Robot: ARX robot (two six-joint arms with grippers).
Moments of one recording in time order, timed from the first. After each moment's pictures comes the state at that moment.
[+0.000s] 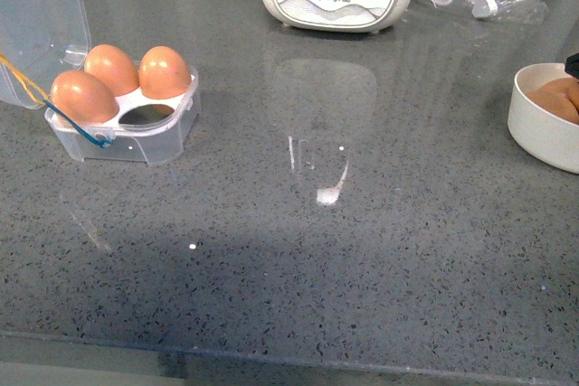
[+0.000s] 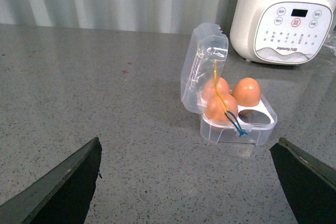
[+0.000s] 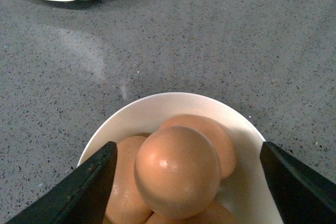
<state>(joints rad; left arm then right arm) 0.00 0.00 0.03 0.00 0.00 0.00 -0.02 1.50 0.67 0.39 -0.19 -0.06</state>
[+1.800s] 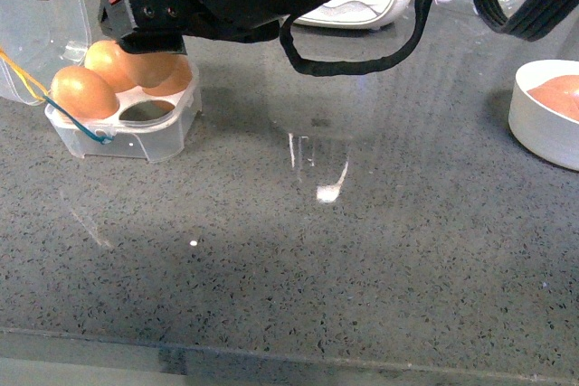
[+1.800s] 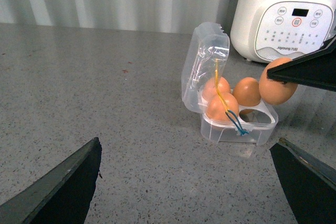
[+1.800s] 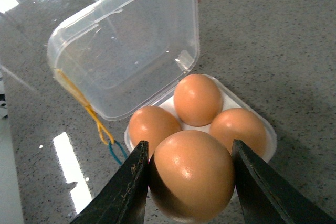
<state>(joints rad) 0.00 0.00 0.03 0.00 0.00 0.00 0.62 1.87 1.22 0.22 -0.40 0.07</state>
